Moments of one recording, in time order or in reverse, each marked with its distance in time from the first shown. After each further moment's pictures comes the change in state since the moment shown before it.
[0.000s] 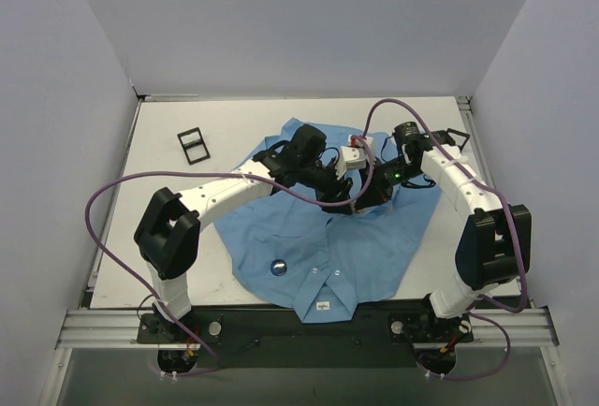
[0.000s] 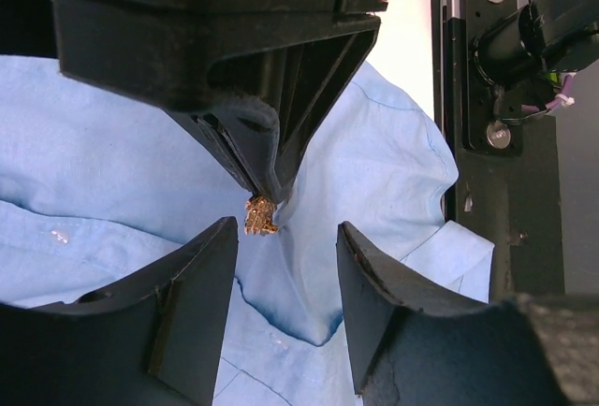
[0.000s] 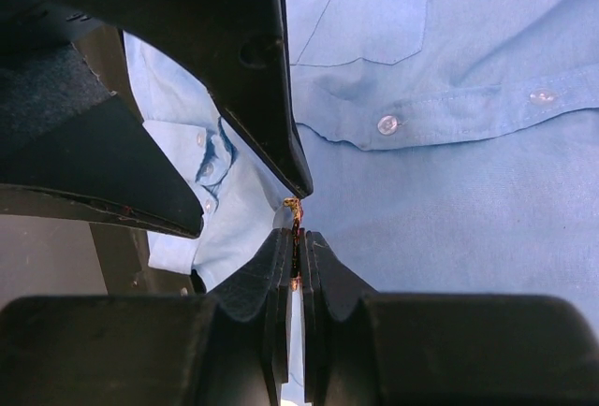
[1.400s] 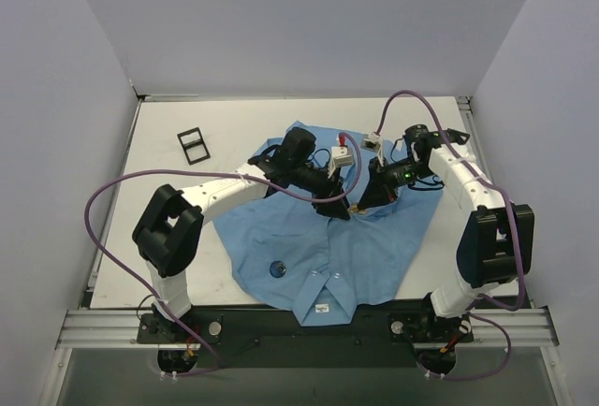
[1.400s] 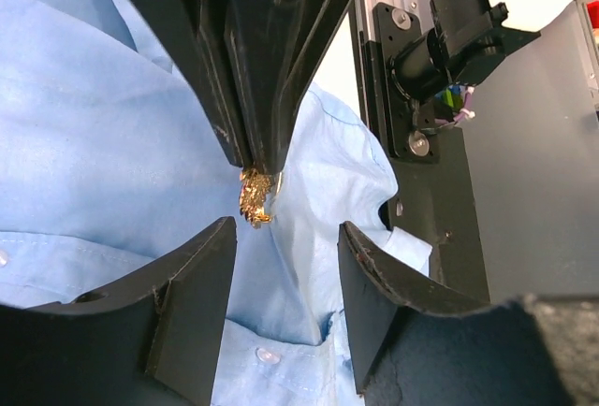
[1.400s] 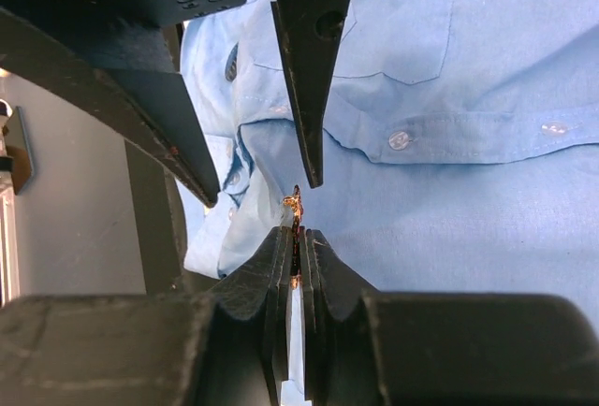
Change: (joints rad) left arm 0.050 0.004 -0.110 0.175 0.230 -0.141; right arm -0.069 0.008 0.000 -0.098 -0.156 -0.098
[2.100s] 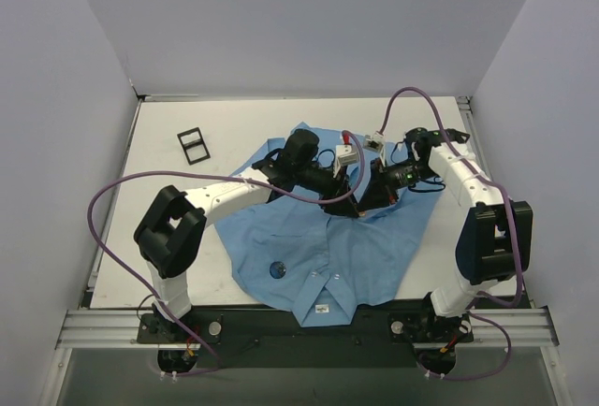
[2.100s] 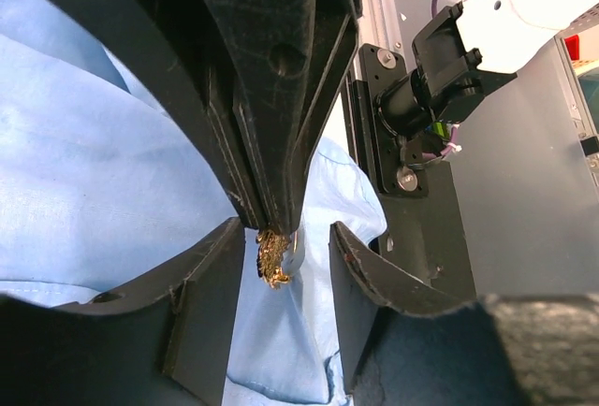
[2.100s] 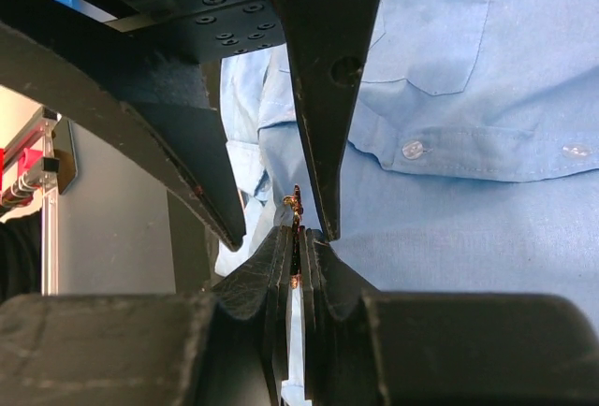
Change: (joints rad) left arm -0.027 0.001 -0.034 0.188 -0.003 -0.137; right arm -0.019 0.021 0.007 -0.086 -0.089 -0.060
